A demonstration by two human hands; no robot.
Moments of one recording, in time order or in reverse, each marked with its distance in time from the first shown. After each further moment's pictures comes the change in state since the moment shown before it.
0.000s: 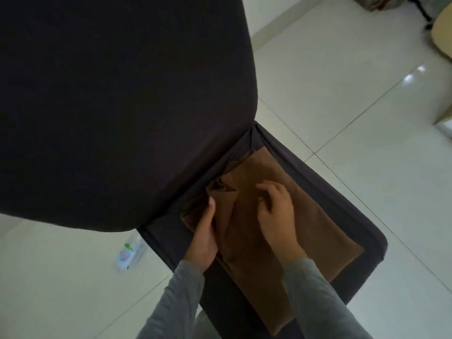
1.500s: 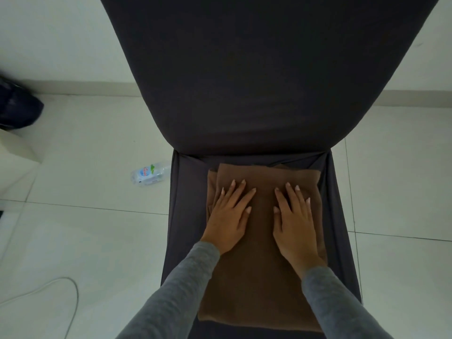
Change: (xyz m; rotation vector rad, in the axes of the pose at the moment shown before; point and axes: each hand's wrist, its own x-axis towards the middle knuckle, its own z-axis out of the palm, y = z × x) left_hand 0.016 -0.068 0.031 1.219 0.682 0.628; right_hand 0.060 0.041 -0.013 -0.637 -0.426 -0.836
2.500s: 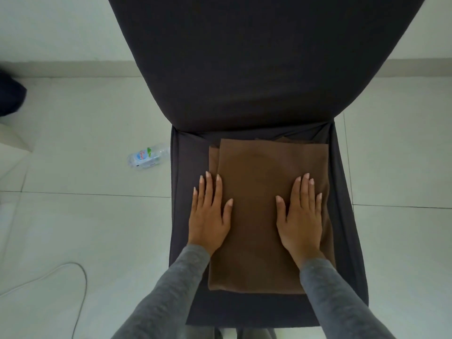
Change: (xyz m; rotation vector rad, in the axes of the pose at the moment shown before) left_hand -0.059 -0.023 0.010 0.212 0.080 -0.255; right_hand -0.043 -0.008 0.010 -0.134 -0.041 0.219
